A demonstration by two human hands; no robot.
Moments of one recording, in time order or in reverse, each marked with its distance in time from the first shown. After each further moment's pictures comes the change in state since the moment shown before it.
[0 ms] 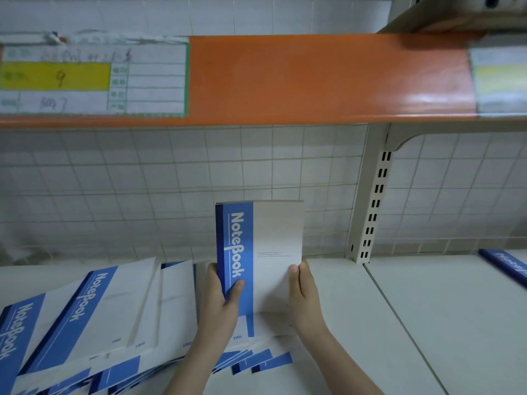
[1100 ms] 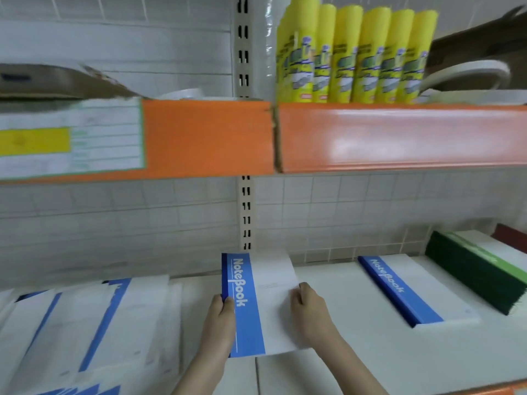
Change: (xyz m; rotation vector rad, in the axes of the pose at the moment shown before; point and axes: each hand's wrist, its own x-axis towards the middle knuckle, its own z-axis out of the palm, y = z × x) left_hand -0.058 0.097 0.226 -0.148 -0.173 -0.543; right_hand 0.041 -0.008 -0.266 -0.588 -0.095 0.319
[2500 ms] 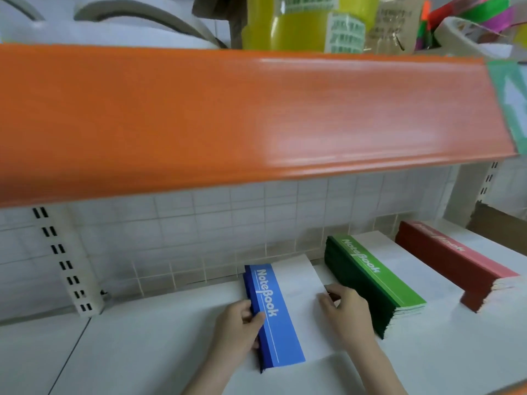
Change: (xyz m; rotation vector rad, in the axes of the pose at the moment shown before) left_hand -0.001 0.017 0.313 0.285 -0.271 0.182; right_hand 0.089 0.220 -0.249 -0.099 0.332 0.034
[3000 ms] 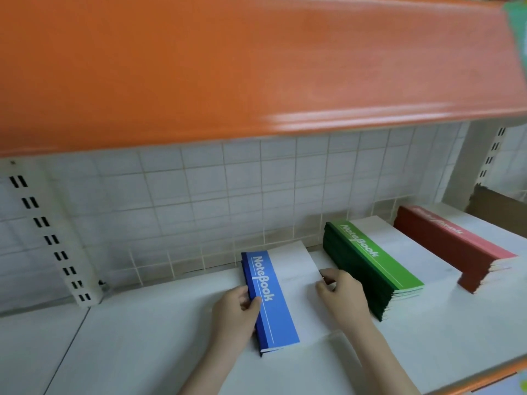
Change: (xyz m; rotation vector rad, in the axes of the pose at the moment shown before) left_hand 0.003 -0.012 0.003 0.082 0.157 0.057; right_hand 0.003 0.001 0.006 -0.019 -0.023 0.012
